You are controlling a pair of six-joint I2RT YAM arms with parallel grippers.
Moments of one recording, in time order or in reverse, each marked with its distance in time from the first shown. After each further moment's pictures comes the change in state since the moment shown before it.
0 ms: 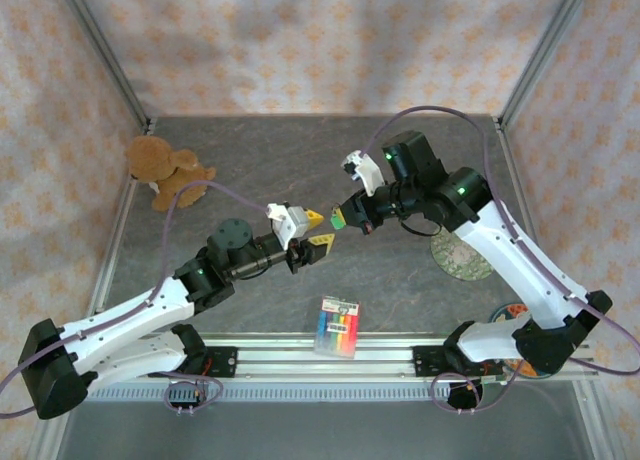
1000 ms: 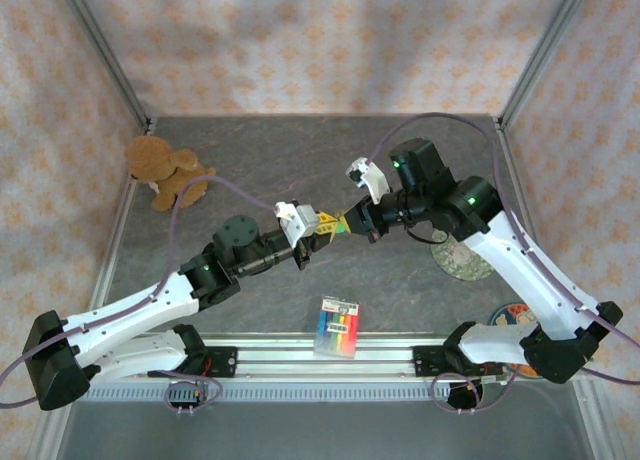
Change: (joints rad) left arm -0.046 0.047 0.064 0.014 -0.048 0.079; right arm 0.008 -0.061 -0.046 0.000 -0.023 0.001
